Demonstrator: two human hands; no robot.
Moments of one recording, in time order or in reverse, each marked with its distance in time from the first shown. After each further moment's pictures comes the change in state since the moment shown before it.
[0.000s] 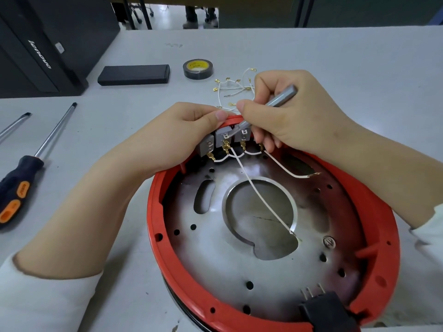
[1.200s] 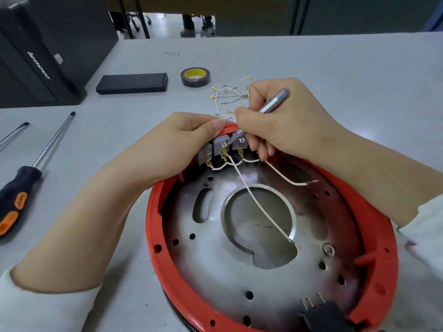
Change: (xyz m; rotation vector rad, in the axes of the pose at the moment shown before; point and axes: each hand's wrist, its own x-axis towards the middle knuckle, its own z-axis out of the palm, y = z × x) left_hand 0.000 0.000 0.000 0.009 -0.015 -0.004; right_hand 0.003 -0.004 0.002 0.018 -0.003 0.076
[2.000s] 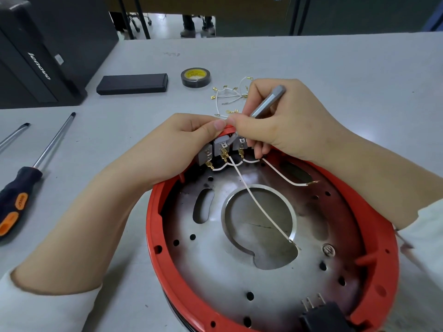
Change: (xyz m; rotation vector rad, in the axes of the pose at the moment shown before) left_hand 0.000 0.001 0.001 -0.008 0.005 0.010; right_hand 0.000 0.001 -0.001 -0.031 0.014 -0.048
